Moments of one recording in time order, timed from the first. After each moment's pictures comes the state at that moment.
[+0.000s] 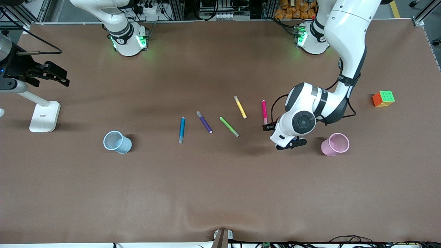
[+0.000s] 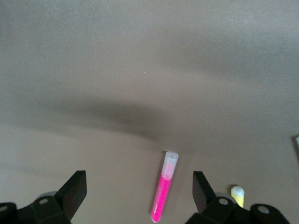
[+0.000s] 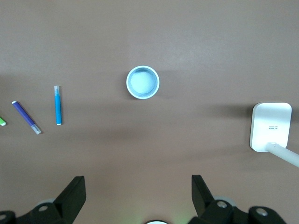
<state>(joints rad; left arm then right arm) -0.34 0.54 -0.12 -1.80 -0.07 2.08 -0.61 0.05 -0.05 -0.02 -1.61 0.01 1.49 0.03</state>
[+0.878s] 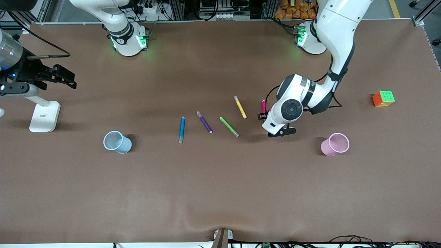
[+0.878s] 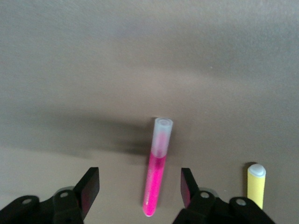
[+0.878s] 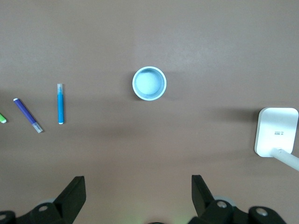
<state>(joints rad) -0.38 0.52 -0.16 -1.95 -0.10 2.19 -0.62 0.08 -0.03 -0.01 -1.62 0.01 1.51 0.03</state>
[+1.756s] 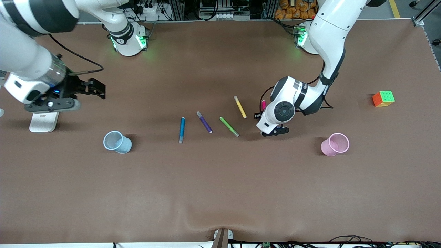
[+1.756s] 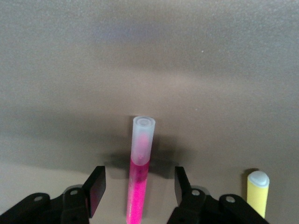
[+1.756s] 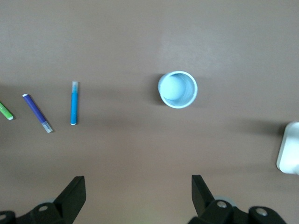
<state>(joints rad) -0.40 0.57 -0.16 -1.94 -0.12 2.22 -0.62 0.22 0.05 -0.01 -1.64 0.02 1.60 0.09</state>
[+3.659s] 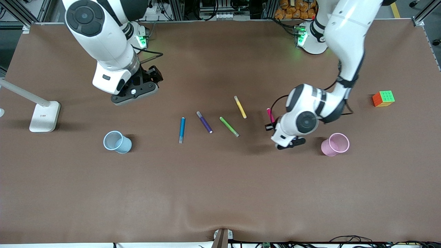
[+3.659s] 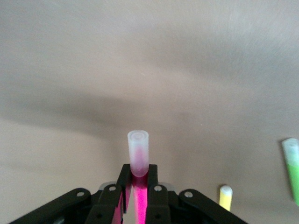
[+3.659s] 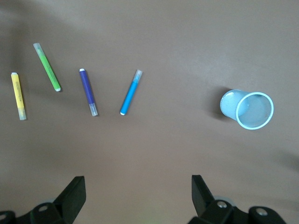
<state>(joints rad) -0.28 0.52 -0.14 -1.77 -0.12 2.03 -0.61 0.50 0.11 -0.01 -1.64 0.02 1.65 0.12</state>
